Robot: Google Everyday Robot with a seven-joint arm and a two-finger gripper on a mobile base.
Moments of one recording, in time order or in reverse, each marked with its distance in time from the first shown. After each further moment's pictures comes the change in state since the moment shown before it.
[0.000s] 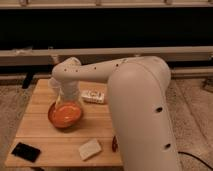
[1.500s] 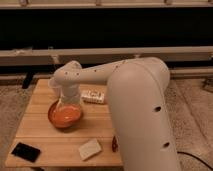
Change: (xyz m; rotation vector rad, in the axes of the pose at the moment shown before) arm 0.004 -0.005 0.016 0.003 0.005 0.029
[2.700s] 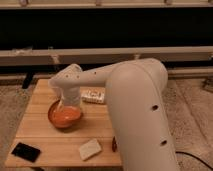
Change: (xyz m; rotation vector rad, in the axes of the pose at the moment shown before) arm -0.001 -0.001 0.015 -0.005 -0.004 0.026
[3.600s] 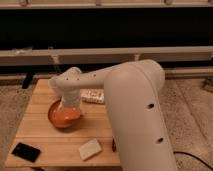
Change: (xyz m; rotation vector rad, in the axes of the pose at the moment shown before) arm -0.001 0.002 0.022 -0.011 -0.005 0.017
